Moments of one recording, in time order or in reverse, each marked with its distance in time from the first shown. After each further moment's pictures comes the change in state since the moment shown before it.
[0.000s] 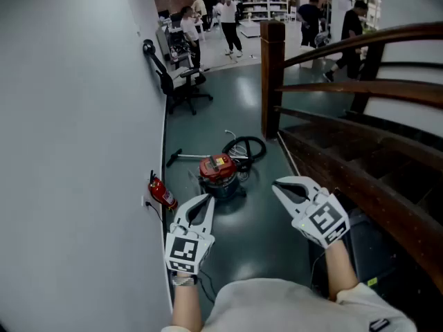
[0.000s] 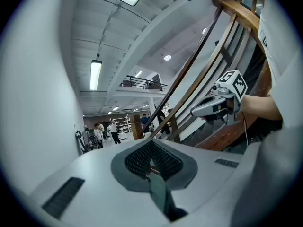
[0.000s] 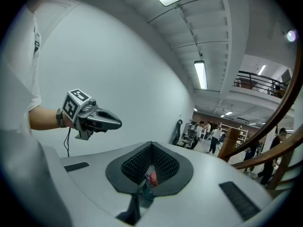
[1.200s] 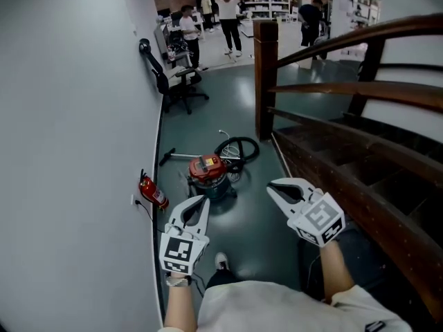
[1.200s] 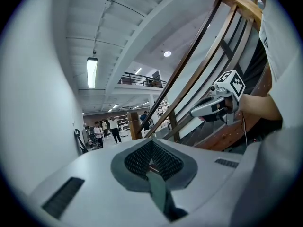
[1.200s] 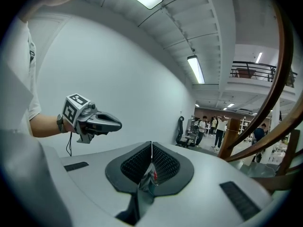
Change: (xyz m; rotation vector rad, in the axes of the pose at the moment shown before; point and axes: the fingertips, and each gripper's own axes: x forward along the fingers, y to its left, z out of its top) left arm 0.047 -0.053 0.003 0.013 0.037 0.019; right arm -0.034 -0.050 -0.035 0.101 -0.021 0.059
